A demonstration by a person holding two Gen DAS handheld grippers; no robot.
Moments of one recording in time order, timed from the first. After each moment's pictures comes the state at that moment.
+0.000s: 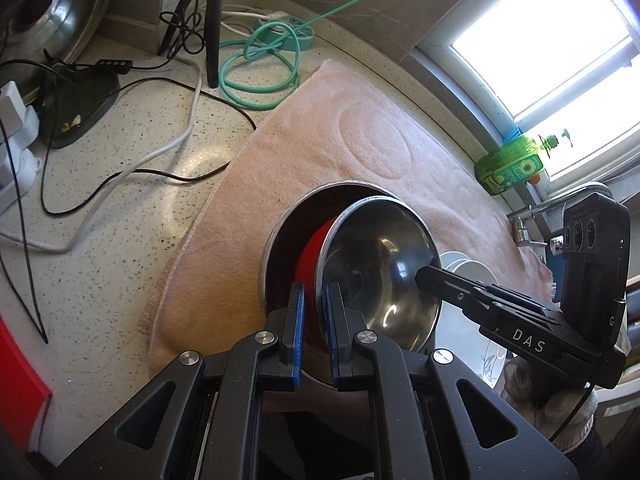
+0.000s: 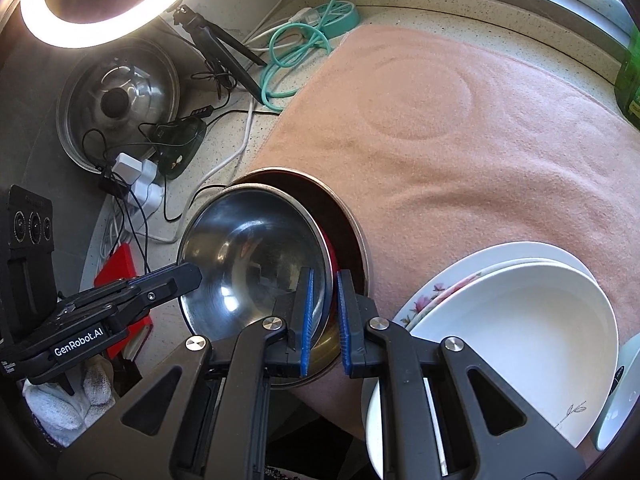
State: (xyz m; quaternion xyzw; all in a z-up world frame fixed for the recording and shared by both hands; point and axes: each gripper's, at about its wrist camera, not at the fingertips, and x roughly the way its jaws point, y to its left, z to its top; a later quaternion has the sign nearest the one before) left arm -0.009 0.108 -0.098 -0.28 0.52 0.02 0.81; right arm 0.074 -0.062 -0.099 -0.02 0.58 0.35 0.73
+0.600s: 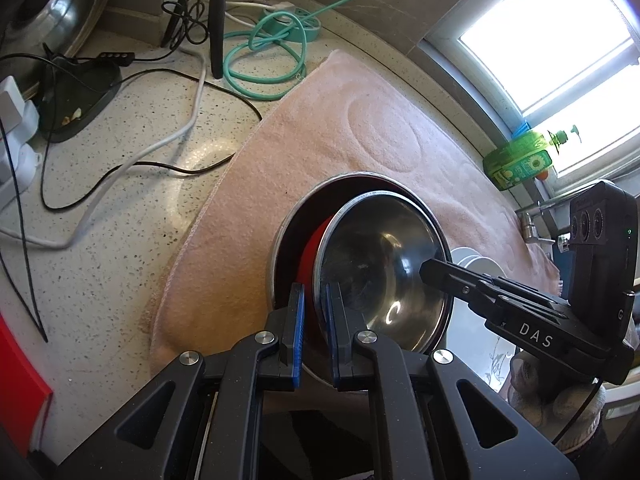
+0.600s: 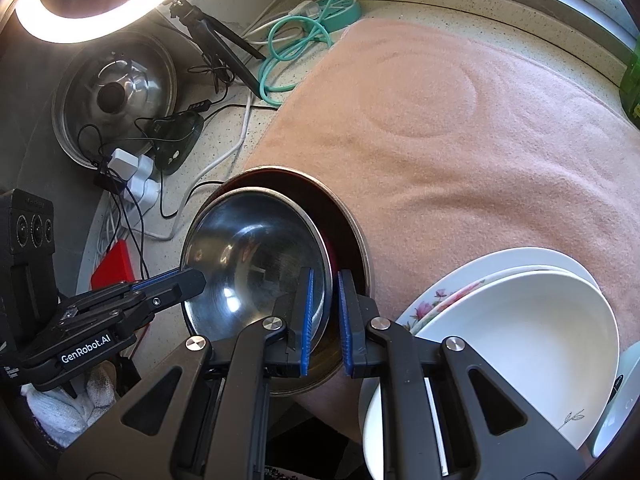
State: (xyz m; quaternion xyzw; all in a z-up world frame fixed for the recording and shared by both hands) left arm -0.006 0.107 -0.104 -0.28 0.53 0.03 0.80; right arm 0.074 -0.056 -0.103 -0.03 0.58 0.35 0.73
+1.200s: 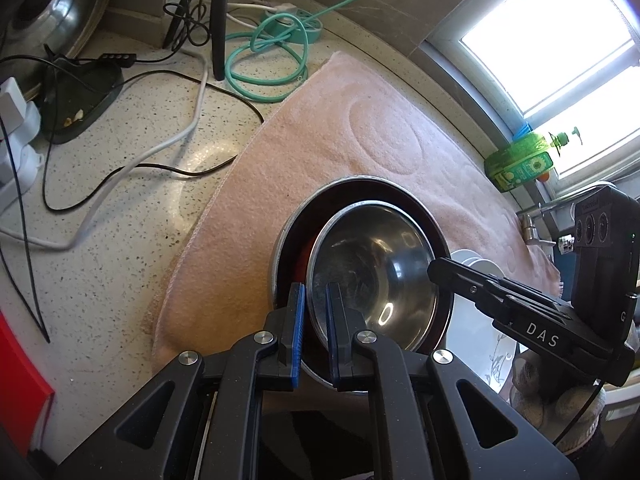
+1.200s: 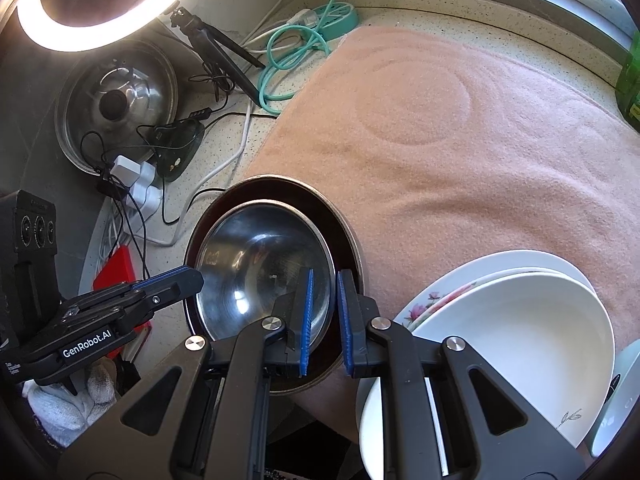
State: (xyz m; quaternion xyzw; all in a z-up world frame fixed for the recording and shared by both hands) left arm -0.005 0.107 -0.101 -0.28 0.53 0.03 0.80; right arm 0.075 -0.065 -0.096 -0.01 0.58 0.35 0.74
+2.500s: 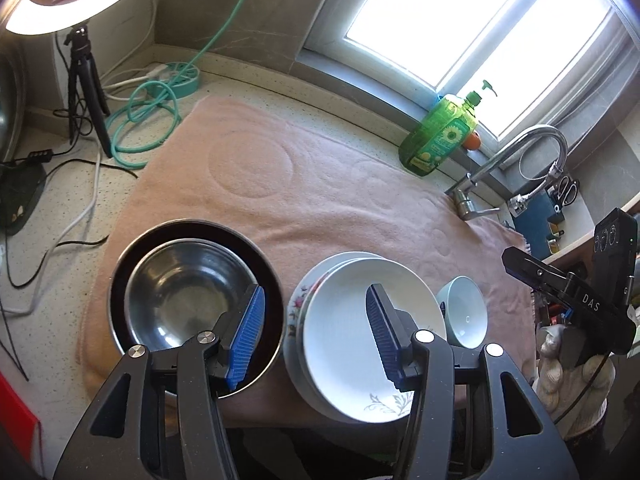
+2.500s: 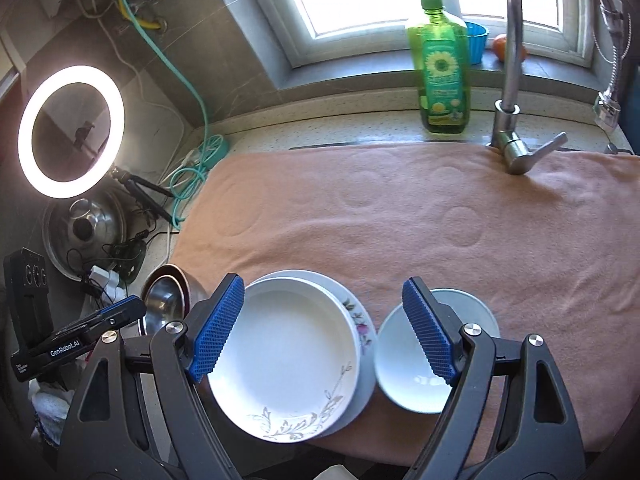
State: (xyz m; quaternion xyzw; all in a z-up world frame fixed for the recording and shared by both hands) left arm 0.026 0.000 -0.037 -0.20 0.48 -0.06 0.85; right arm 0.084 -0.310 -0.015 0.09 0.47 0.20 0.85
